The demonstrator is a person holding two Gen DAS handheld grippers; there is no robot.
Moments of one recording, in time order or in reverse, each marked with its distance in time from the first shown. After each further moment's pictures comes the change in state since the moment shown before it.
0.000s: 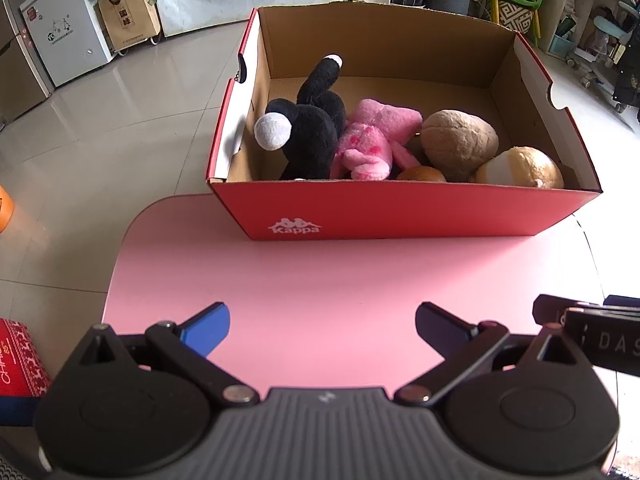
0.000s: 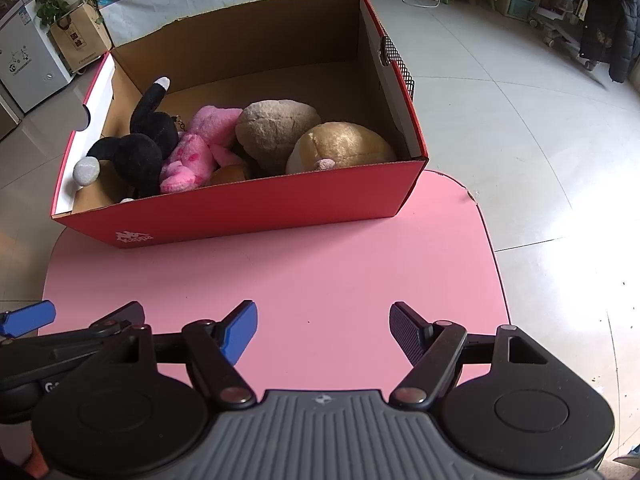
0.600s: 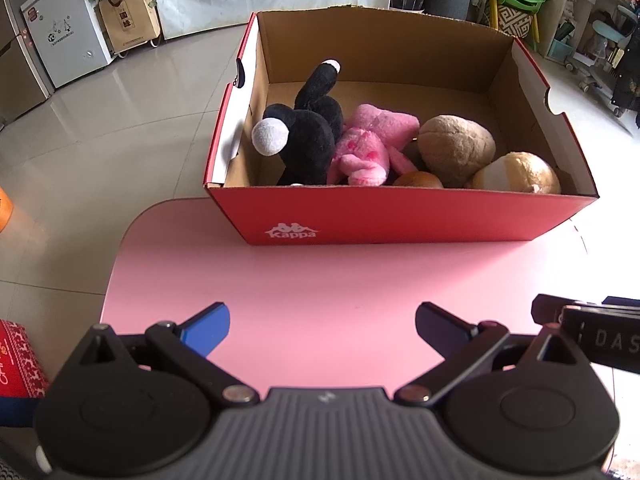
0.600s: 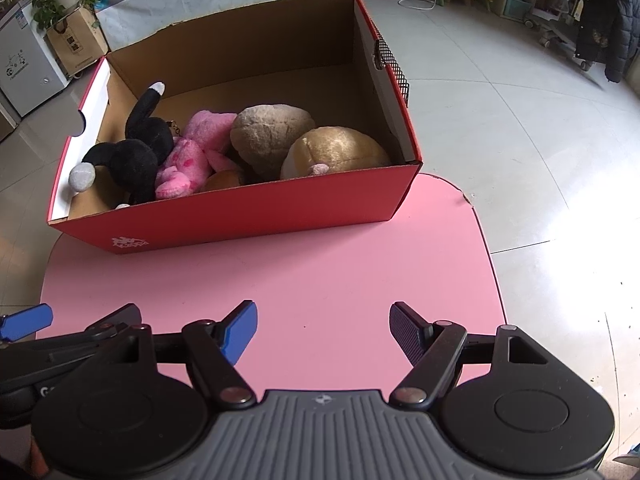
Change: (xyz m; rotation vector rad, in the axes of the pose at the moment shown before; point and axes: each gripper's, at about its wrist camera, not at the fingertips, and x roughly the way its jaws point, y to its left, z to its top) left arm -0.001 -0.002 0.001 -0.011 -0.012 -0.008; right arm 0.000 -0.002 0.002 0.011 -0.009 -0.011
